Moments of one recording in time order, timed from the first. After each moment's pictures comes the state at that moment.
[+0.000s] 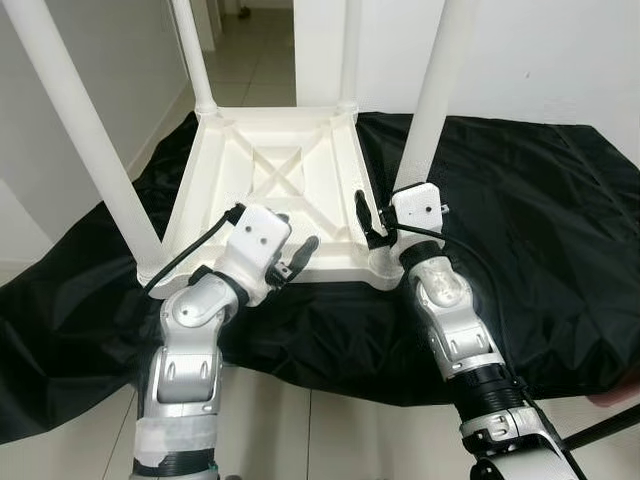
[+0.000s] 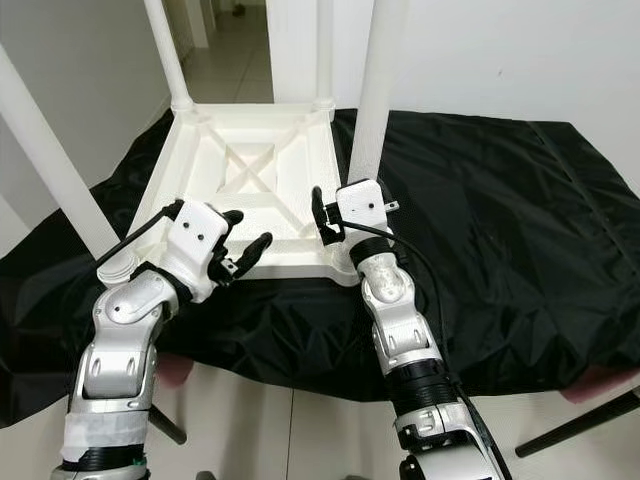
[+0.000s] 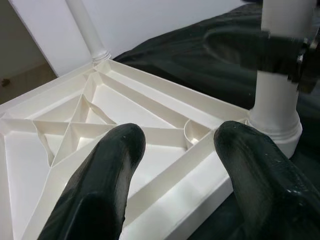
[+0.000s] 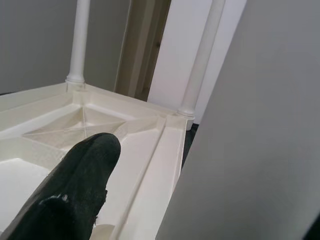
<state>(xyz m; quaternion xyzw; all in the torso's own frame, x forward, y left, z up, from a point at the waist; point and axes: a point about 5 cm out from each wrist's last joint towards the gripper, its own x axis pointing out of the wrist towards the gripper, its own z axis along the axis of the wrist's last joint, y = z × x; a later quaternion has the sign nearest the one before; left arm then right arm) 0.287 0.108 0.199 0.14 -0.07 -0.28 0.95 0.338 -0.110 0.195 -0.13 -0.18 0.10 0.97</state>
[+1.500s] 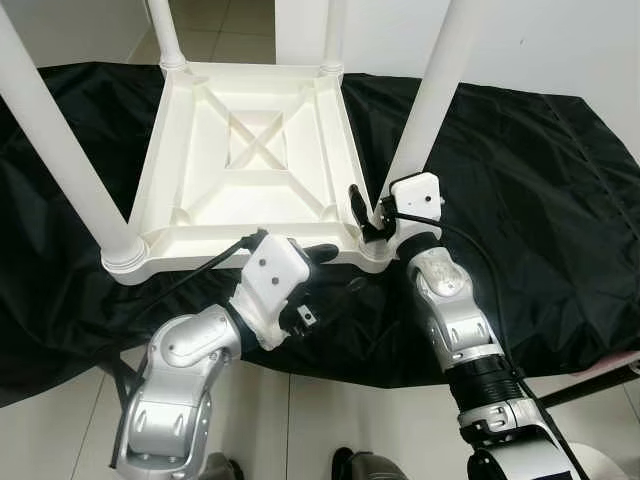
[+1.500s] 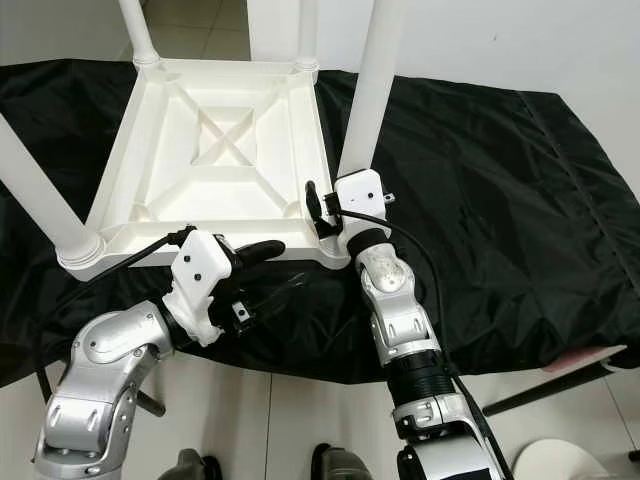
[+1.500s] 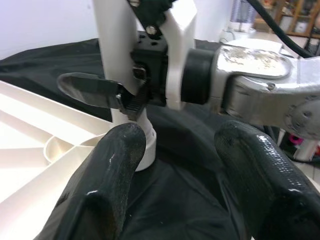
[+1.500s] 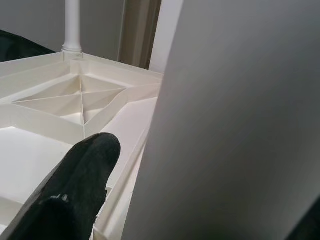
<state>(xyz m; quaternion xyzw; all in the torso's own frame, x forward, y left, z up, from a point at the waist) 0.228 0.084 0.210 0.09 -0.09 -0.46 0.88 0.338 -0.103 0.204 -0.09 -0.18 0.12 0.97</state>
